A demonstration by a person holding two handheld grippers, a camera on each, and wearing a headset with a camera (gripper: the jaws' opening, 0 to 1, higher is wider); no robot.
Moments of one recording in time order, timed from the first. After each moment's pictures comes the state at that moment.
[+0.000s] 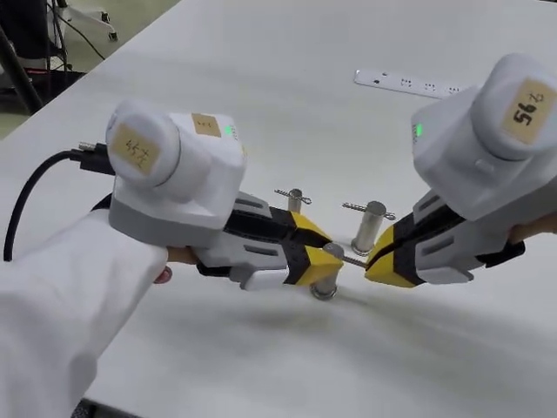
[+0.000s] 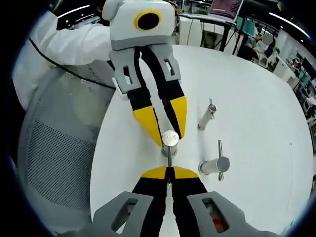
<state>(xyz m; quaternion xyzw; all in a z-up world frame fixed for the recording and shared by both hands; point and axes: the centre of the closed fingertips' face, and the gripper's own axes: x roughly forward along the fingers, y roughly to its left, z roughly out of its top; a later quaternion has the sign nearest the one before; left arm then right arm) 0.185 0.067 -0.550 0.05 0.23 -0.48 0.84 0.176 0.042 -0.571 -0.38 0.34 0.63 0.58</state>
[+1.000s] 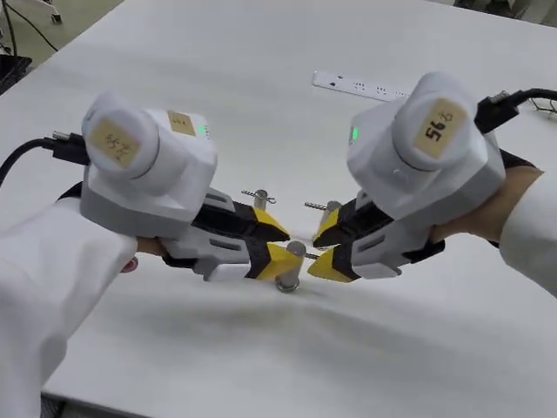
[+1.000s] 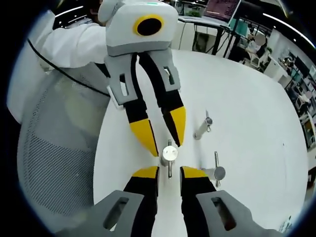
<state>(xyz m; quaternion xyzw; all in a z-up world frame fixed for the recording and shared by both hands) 0.178 0.073 -0.545 0.07 0.24 -0.50 0.83 0.175 0.053 -0.556 -0.38 0.33 0.60 0.62</state>
